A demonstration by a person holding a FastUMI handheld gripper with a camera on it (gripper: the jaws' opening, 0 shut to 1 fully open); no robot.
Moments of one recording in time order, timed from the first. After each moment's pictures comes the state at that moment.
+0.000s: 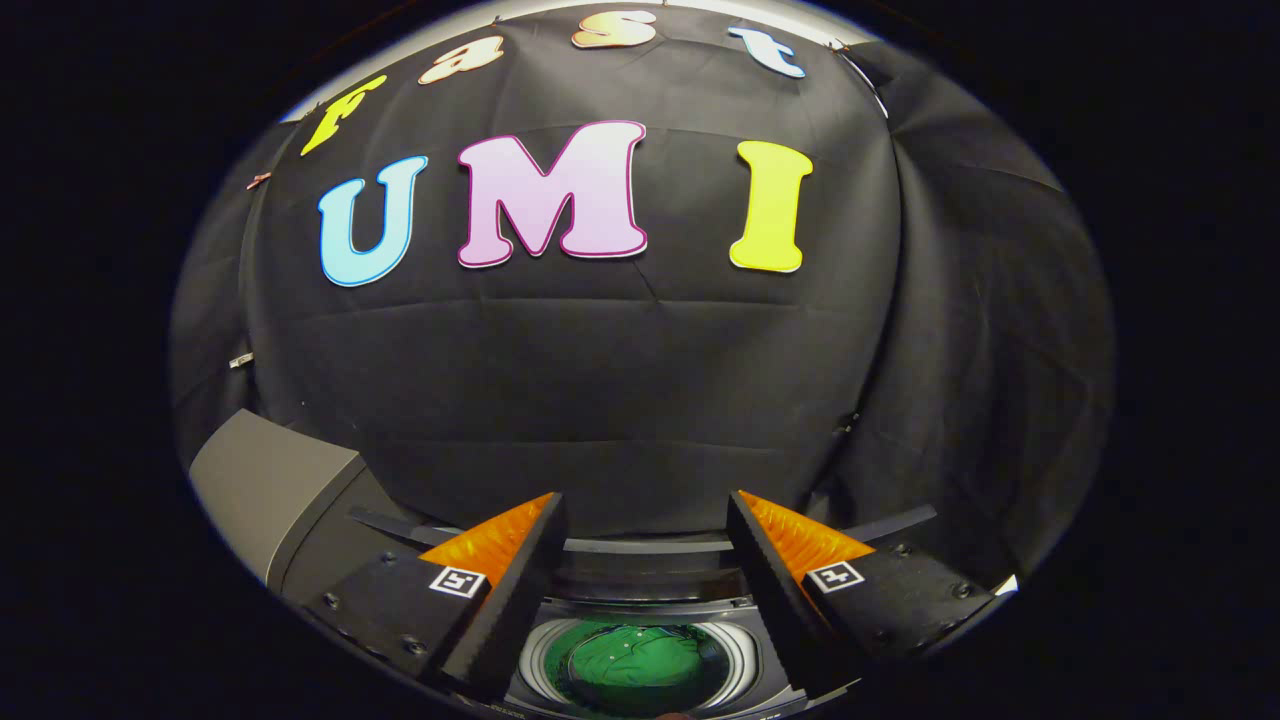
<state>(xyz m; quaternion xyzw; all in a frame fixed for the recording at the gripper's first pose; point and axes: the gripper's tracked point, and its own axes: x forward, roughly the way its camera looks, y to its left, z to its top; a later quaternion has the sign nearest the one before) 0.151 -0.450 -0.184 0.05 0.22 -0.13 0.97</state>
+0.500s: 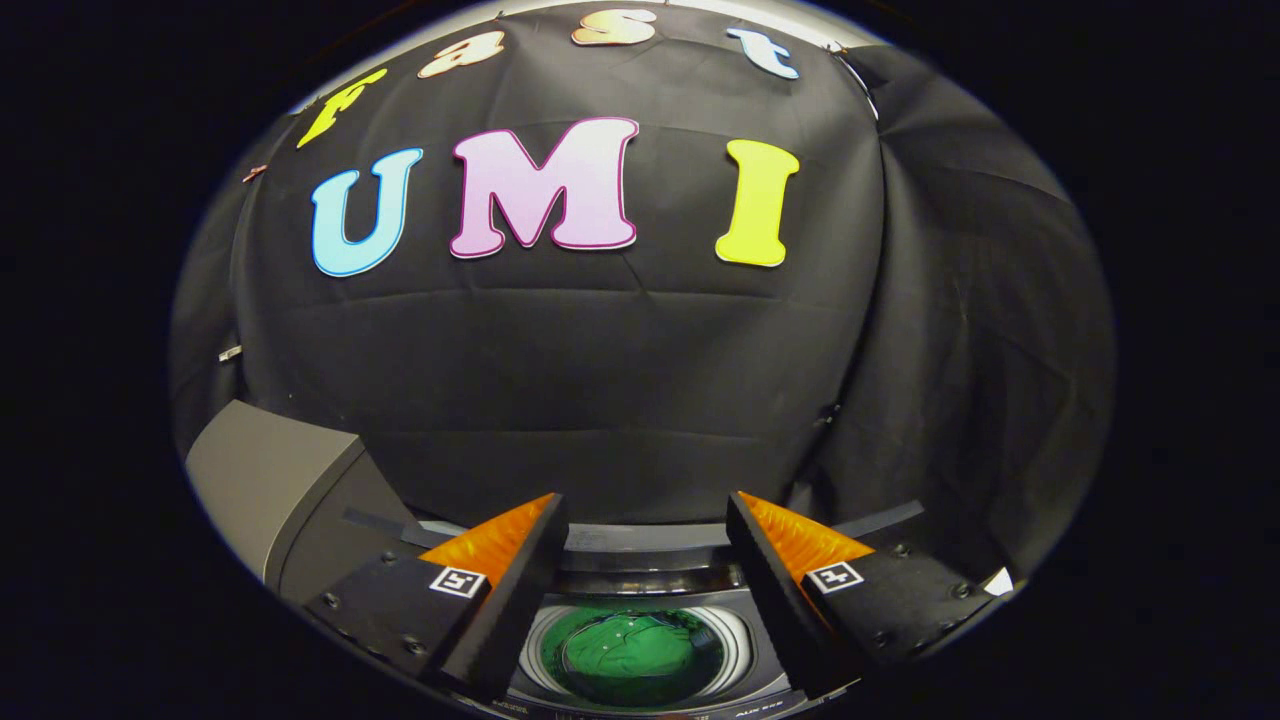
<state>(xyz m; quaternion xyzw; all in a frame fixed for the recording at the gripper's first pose) 0.131 -0.446 -0.184 0.04 0.23 -0.15 0.96</state>
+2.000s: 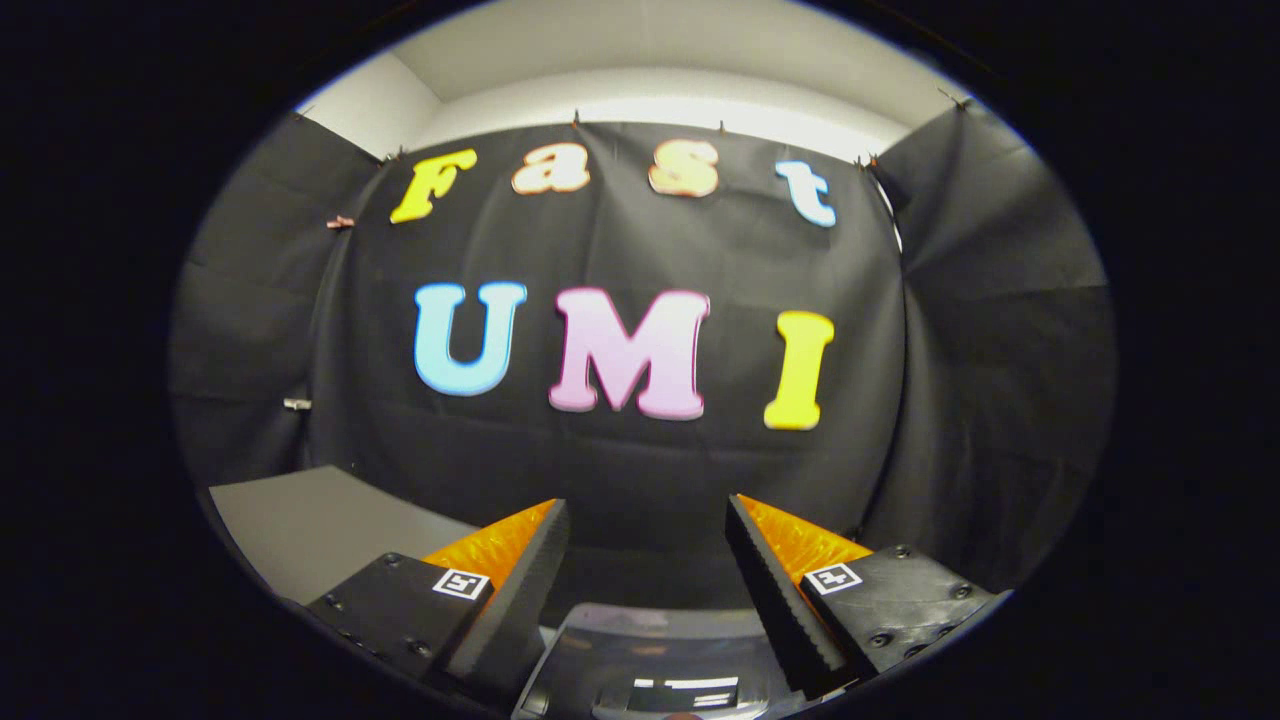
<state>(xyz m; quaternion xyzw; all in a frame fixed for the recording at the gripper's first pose) 0.065 -0.340 0.013 -0.02 -0.03 -0.07 1.00</state>
